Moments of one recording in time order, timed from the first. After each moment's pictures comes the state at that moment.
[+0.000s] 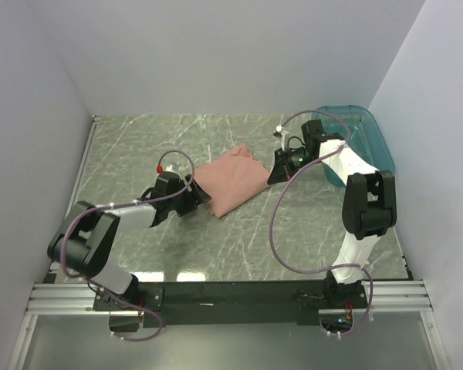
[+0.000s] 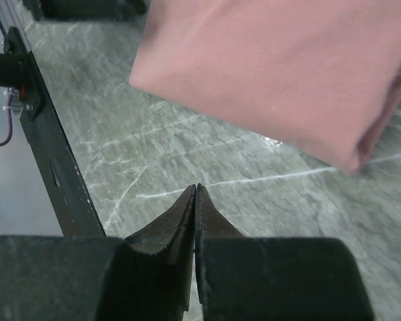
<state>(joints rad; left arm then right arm) -0.42 1.52 0.59 0.25 0.15 -0.91 0.14 1.85 1.40 -0.81 -0.91 -0.40</state>
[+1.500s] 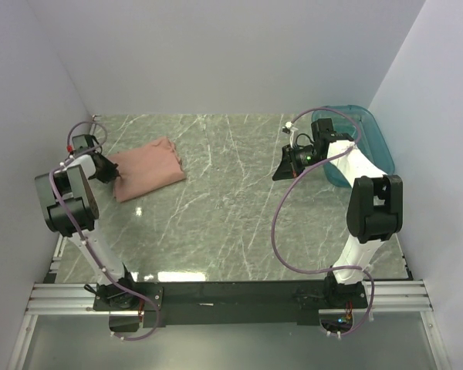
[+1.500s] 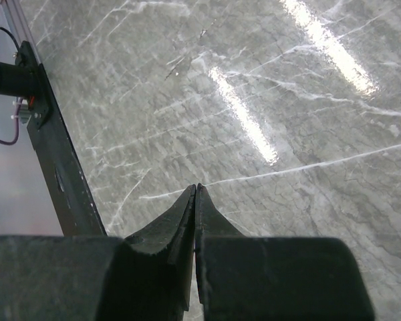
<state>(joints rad) 0.33 1.91 1.21 -0.26 0.09 -0.64 0.08 1.80 1.38 -0.78 -0.96 -0.40</state>
